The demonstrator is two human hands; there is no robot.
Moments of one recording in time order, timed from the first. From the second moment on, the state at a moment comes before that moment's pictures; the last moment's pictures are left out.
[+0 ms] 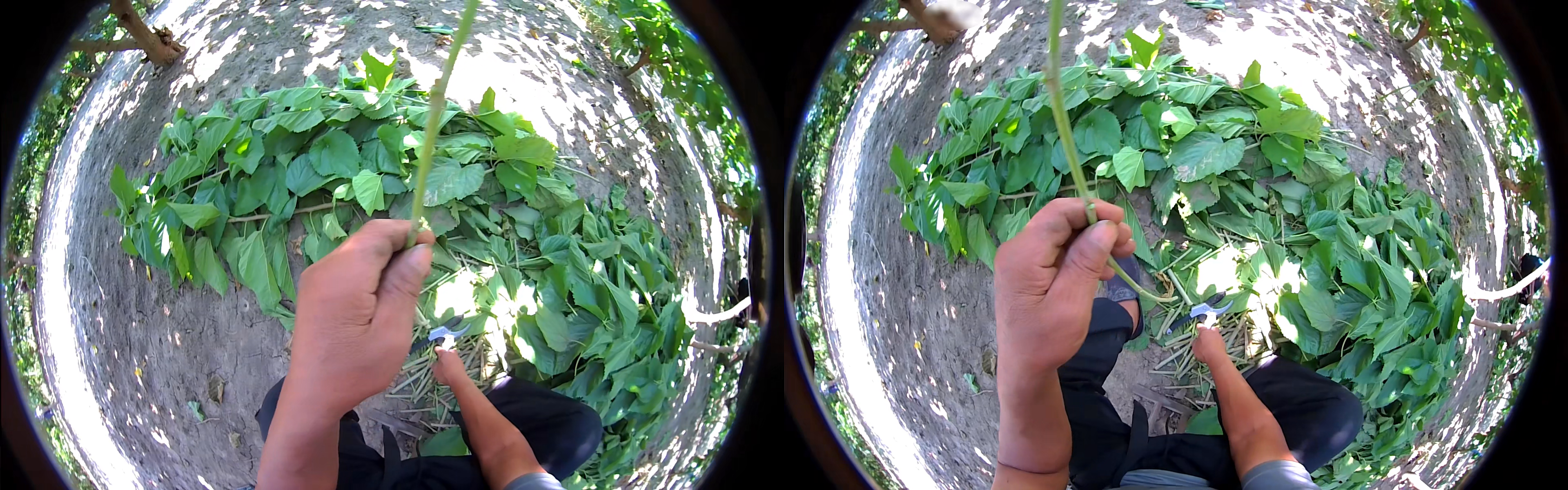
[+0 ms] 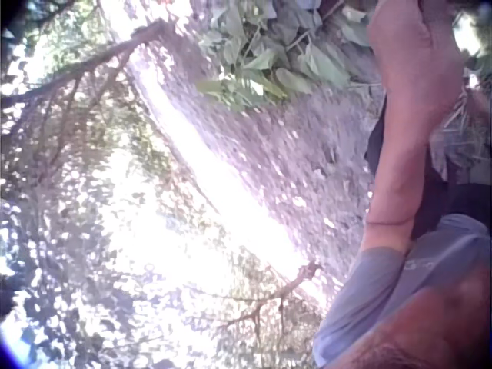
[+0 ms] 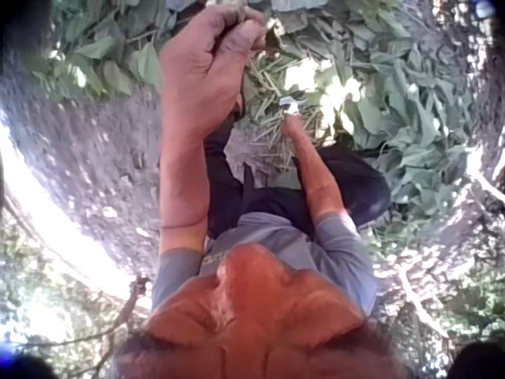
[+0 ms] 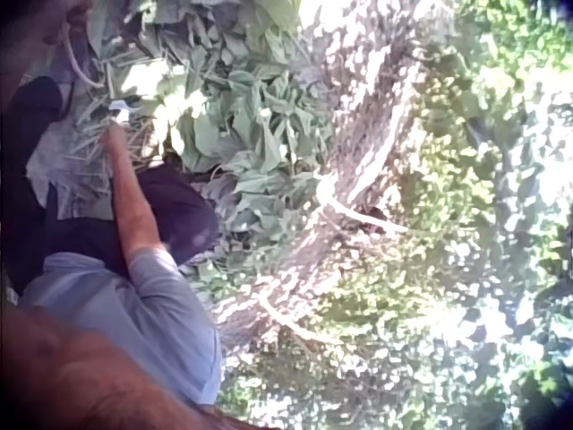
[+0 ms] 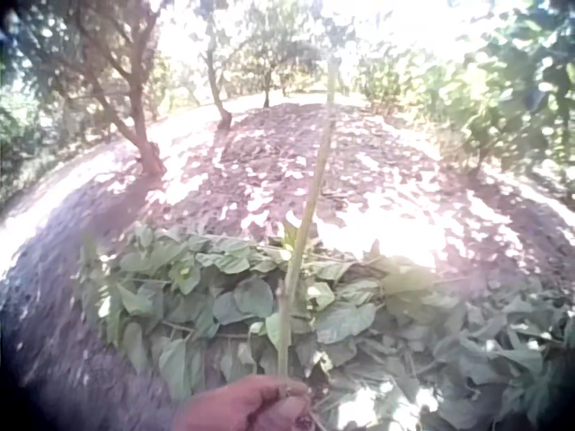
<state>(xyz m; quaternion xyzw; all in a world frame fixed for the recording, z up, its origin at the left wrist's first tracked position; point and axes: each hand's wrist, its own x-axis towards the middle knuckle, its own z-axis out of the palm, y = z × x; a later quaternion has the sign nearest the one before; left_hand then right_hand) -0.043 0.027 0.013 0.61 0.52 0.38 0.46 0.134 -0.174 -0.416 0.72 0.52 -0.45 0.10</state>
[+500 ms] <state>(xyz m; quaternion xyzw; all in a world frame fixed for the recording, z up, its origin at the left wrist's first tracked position) -0.034 0.019 0.006 0.64 0.46 0.40 0.47 0.144 -0.162 -0.329 0.83 0.44 -0.32 -0.13</state>
